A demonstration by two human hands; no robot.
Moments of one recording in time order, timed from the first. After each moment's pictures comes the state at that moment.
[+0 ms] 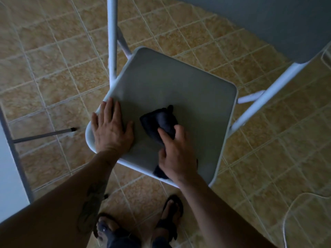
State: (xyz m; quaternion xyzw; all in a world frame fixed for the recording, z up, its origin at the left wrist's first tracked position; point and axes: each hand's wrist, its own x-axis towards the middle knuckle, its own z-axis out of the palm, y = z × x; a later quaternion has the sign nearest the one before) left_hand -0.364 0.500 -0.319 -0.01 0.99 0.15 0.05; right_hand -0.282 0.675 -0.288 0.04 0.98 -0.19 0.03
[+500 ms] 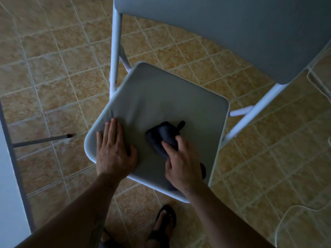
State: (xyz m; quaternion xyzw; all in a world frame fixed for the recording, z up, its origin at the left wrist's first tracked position) left_hand -0.322 0.509 -0.314 0.02 0.99 0.16 0.04; right_hand -0.272 0.707 -0.285 0.00 0.99 -0.14 0.06
